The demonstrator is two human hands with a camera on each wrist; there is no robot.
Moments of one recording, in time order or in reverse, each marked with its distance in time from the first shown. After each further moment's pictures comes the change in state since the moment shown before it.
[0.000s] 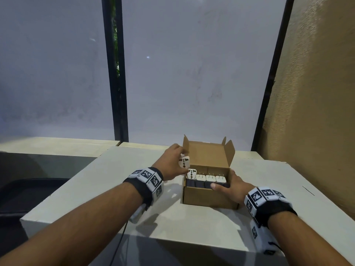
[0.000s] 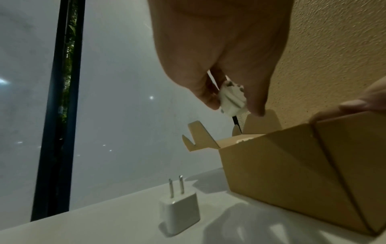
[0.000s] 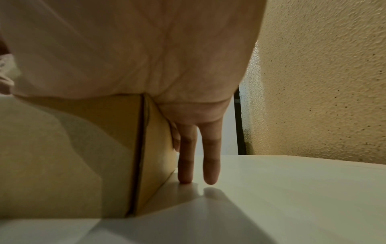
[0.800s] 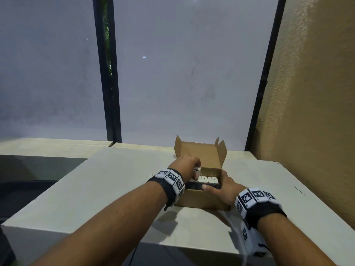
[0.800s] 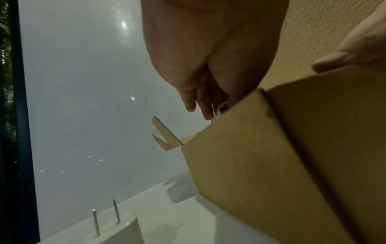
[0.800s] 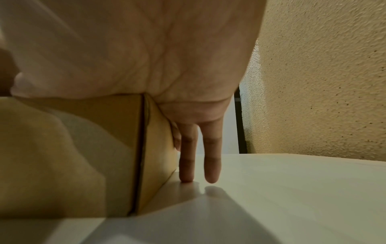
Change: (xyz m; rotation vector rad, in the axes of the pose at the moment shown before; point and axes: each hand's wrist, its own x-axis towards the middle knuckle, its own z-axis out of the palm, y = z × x) left_hand 0.034 0.044 0.050 0.195 -0.223 0.005; right_hand 0.007 0.004 0.005 -0.019 -0.006 0.020
